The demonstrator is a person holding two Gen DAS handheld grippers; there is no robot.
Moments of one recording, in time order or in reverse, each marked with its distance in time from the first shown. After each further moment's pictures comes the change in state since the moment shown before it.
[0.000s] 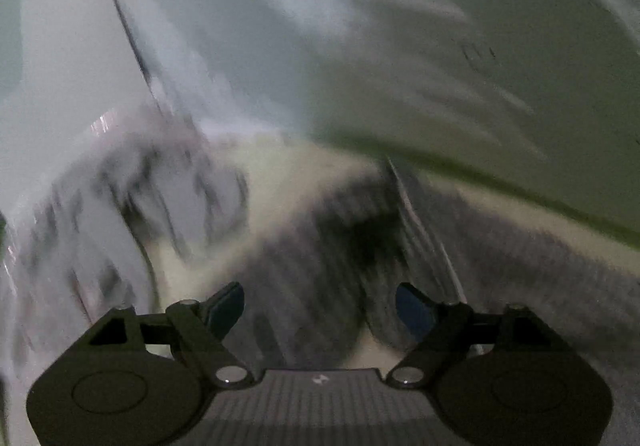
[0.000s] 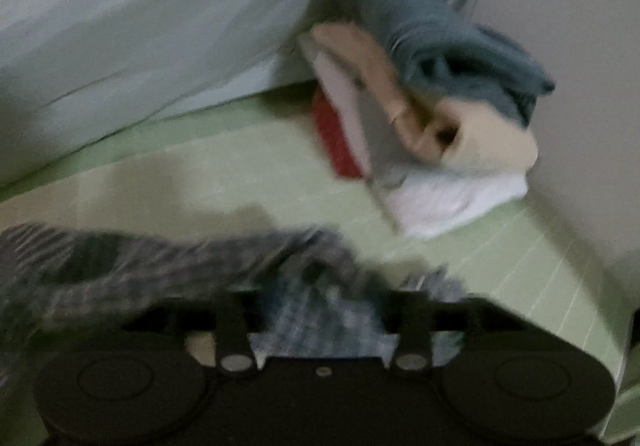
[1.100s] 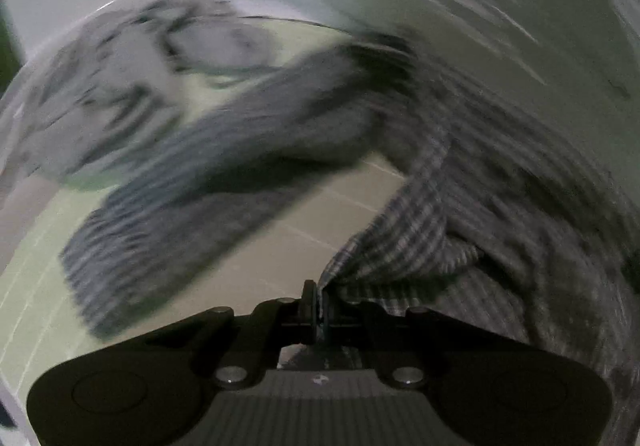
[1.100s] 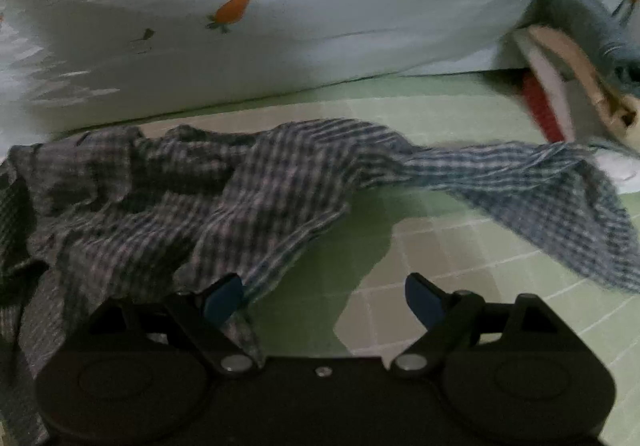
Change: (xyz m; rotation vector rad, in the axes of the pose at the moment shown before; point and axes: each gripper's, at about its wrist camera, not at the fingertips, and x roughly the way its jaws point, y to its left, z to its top) left arm -0.037 0.054 -0.110 -0.207 0.136 -0.055; right arm -0.108 0.108 -0.080 -0.194 0.046 0.472
